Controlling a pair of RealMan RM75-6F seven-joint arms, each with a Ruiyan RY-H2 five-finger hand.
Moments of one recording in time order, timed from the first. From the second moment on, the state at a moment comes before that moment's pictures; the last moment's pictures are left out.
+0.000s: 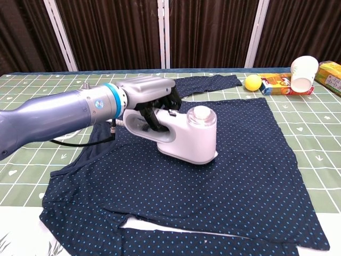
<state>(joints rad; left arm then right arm) -1.00 -1.76 -0.23 -1.20 1.20 0.75 0.26 0.08 -1.06 0.09 -1.60 -1.42 1.43 0.07</state>
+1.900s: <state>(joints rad) -0.92 -1.66 -0.09 -1.21 1.32 0.81 0.23 0.08 -1.06 0.08 -1.61 -1.45 1.44 0.06</state>
